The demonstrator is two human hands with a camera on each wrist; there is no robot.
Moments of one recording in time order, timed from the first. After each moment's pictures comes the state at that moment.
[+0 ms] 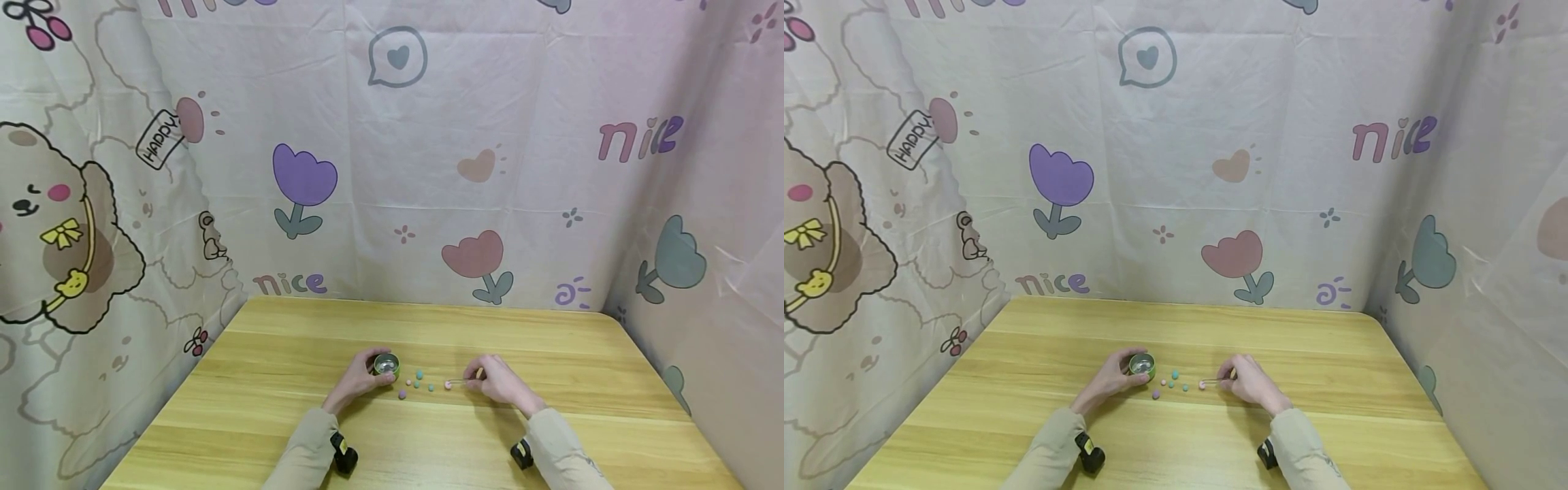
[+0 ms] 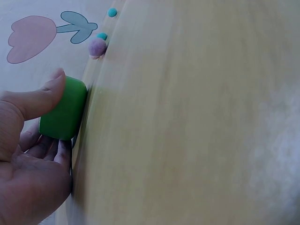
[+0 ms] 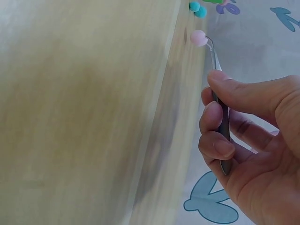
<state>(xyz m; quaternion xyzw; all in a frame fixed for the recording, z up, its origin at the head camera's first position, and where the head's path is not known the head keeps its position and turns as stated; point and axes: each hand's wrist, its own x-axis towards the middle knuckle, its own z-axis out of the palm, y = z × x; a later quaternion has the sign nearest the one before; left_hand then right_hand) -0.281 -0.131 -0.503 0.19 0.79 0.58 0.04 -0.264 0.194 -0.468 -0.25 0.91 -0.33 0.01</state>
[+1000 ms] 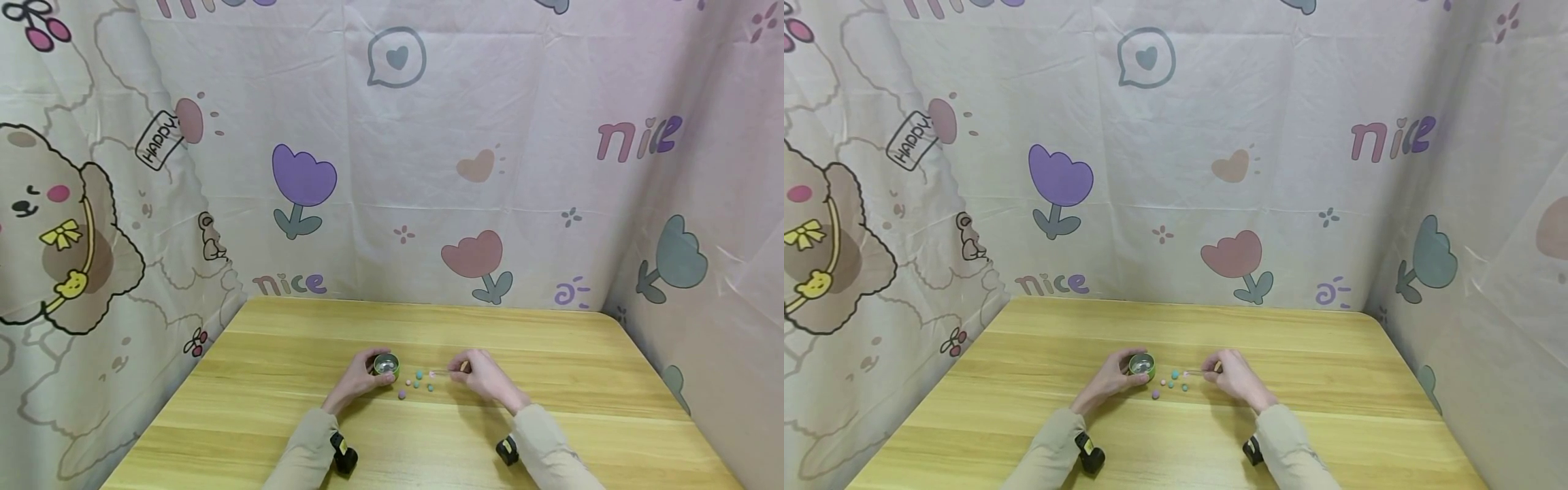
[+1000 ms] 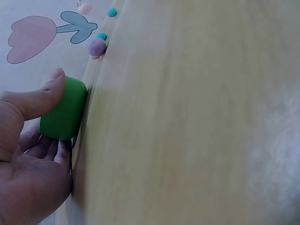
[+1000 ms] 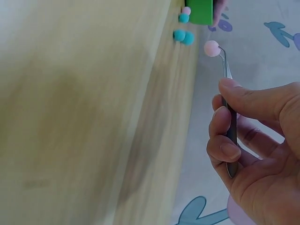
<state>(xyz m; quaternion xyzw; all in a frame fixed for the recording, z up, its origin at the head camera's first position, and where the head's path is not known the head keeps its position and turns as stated) -0.282 -0.132 -0.505 0.19 0.79 0.58 0.04 -0.268 0.167 -0.463 -0.23 0.91 -0.35 -0.01</state>
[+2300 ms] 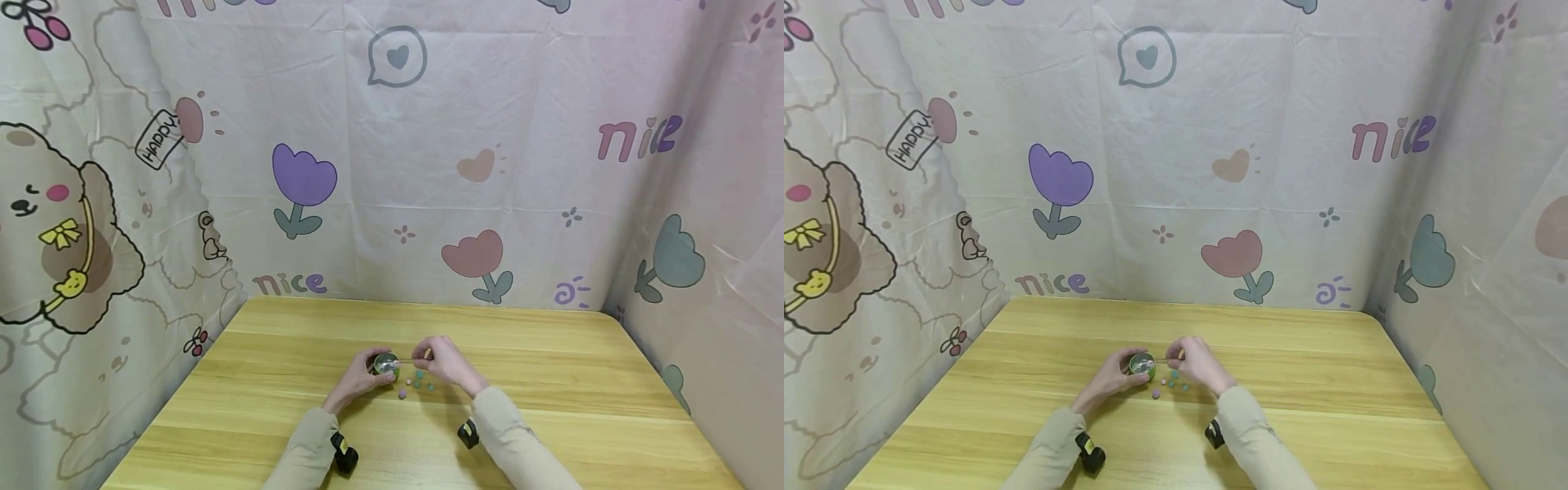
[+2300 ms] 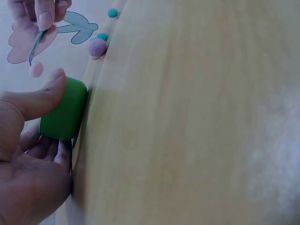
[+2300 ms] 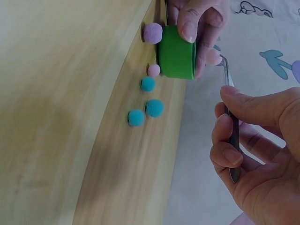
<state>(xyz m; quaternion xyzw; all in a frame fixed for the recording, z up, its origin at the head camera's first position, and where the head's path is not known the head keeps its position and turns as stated) -0.282 -0.131 -0.505 0.17 0.79 0.59 0.05 -0.285 0.100 -0.446 -0.27 0.89 -0.36 0.00</state>
